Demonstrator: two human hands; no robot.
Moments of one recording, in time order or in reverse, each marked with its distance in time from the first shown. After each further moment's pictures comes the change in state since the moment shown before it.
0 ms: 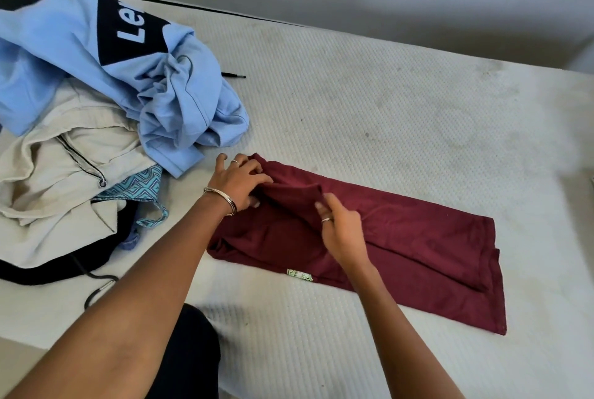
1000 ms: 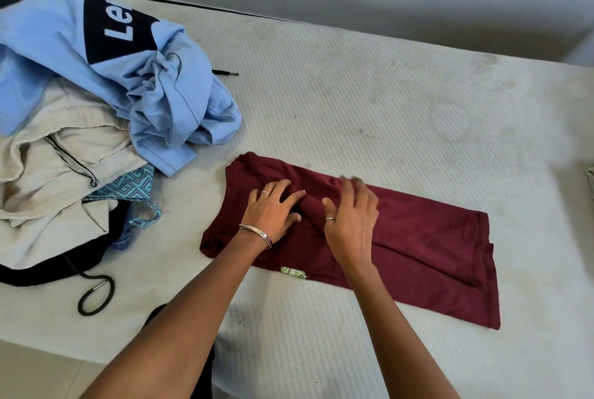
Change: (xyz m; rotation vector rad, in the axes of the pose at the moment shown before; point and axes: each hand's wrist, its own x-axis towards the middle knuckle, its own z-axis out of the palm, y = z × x) left_hand -0.010 0.093 0.045 -0.196 0.228 -0.006; right_hand 0.000 0.019 -0.003 -0.377 0.261 -0.004
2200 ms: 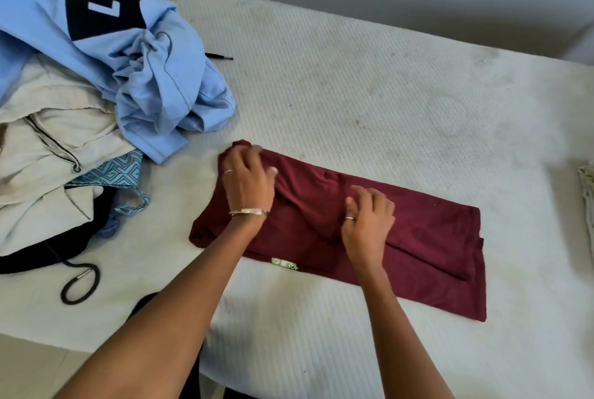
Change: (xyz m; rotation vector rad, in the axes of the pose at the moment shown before) left_hand 0.020 -0.001 -0.026 -0.226 0.466 -0.473; right_hand -0.005 0.048 0.005 0.055 0.065 0.070
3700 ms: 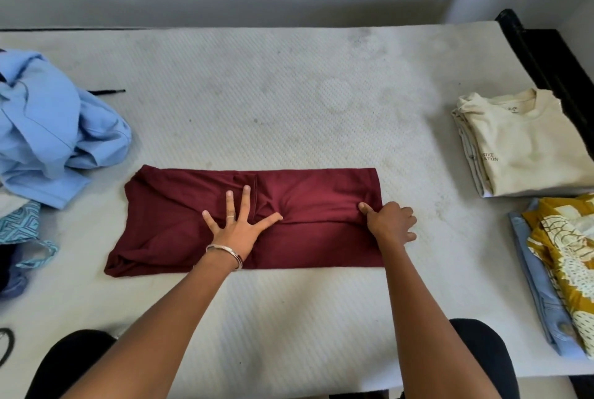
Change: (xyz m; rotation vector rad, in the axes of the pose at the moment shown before) left_hand -0.101 0.116 0.005 0.477 -0.978 0.461; right_hand 0.010 0.154 -0.138 -0.137 -0.222 0.921
